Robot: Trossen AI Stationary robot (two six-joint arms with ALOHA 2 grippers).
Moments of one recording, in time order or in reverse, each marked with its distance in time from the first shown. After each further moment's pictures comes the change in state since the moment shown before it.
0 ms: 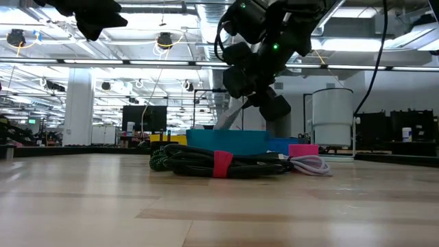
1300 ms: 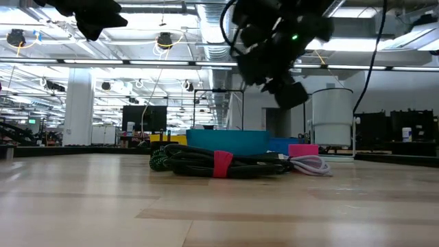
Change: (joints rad) left arm 0.000 0.000 0.000 0.000 0.000 0.000; right arm 0.109 -0.069 -0.002 -0.294 0.291 0.312
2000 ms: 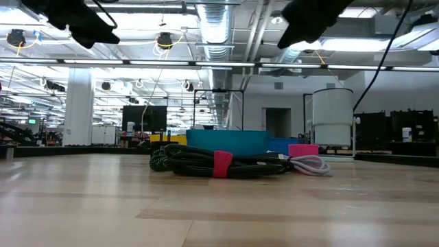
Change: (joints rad) left arm 0.000 0.000 0.000 -0.163 0.000 0.014; right arm 0.344 -0.233 -0.007 -0.358 -0.106 1.403
